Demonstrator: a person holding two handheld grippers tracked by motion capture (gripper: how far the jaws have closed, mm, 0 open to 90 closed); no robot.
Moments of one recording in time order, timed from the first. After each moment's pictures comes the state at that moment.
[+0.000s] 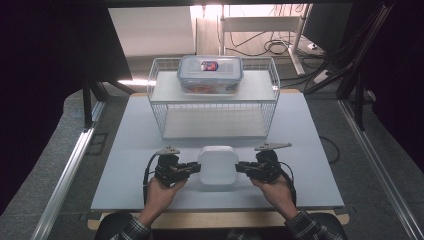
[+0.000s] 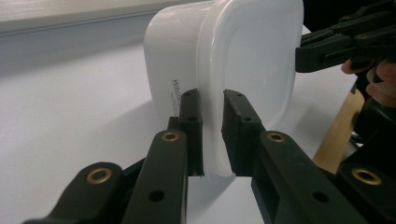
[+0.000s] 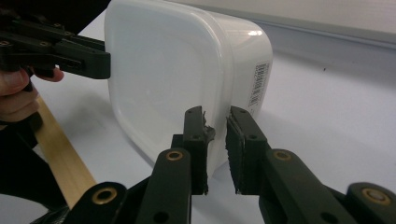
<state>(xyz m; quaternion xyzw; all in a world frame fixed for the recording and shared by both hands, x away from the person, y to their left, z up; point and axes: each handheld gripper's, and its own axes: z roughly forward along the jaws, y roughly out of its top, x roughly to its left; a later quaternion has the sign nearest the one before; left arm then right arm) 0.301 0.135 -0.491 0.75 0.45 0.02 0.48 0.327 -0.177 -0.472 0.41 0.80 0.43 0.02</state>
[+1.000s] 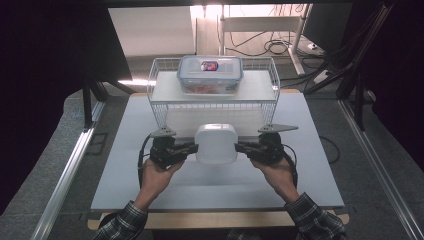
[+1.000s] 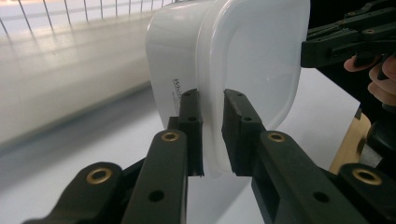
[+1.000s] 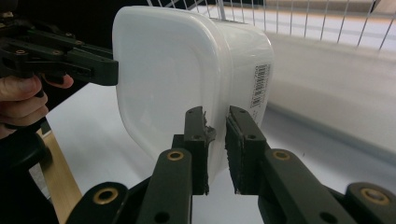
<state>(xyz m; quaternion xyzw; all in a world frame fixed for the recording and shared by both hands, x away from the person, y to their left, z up) 0.322 0.143 -0.429 0.75 0.42 0.08 0.50 0.348 -0.173 -0.417 0.36 0.79 0.49 0.07</state>
